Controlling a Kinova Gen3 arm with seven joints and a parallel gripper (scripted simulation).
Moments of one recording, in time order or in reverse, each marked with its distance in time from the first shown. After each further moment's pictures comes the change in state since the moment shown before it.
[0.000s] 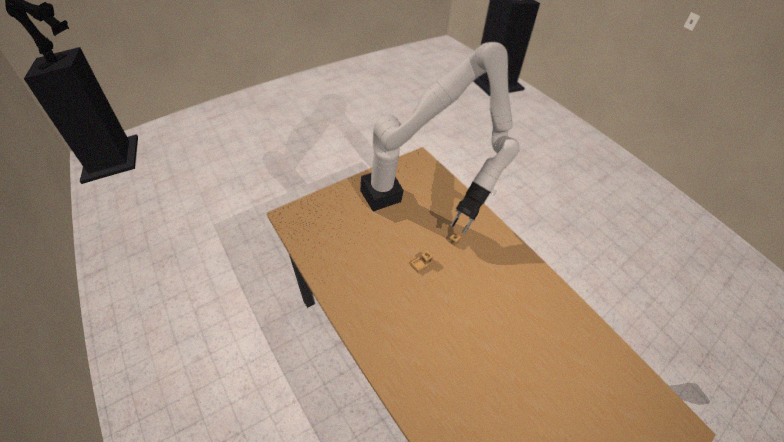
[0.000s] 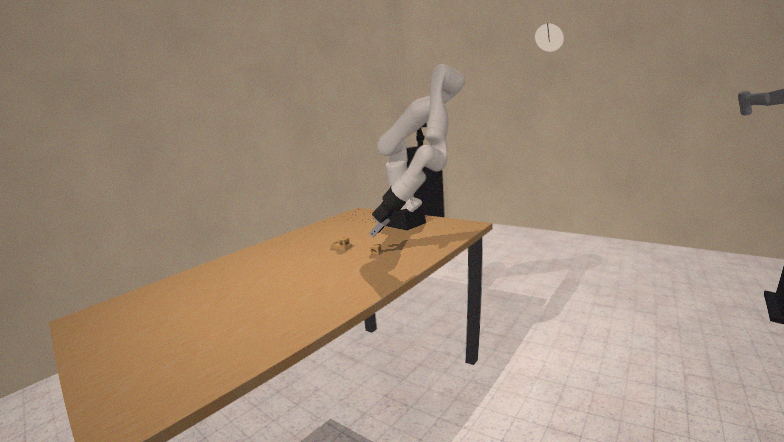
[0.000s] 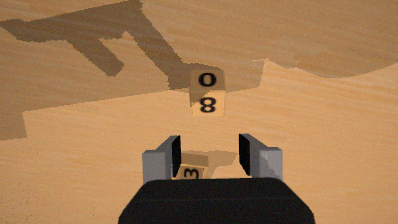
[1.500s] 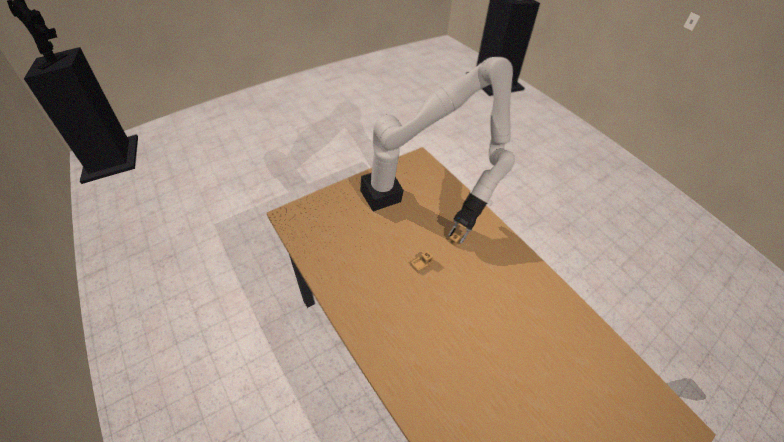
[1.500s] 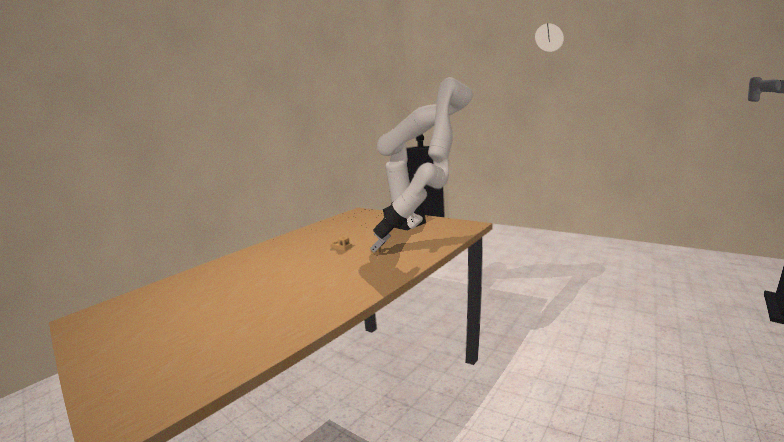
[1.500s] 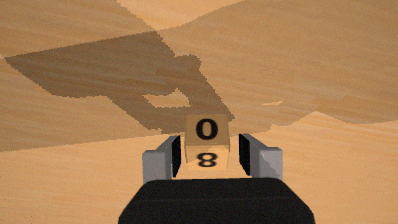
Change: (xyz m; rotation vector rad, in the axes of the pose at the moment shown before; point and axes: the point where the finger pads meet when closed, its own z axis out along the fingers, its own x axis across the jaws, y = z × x) arm 0.002 -0.040 0.041 -0.007 0.004 -0.003
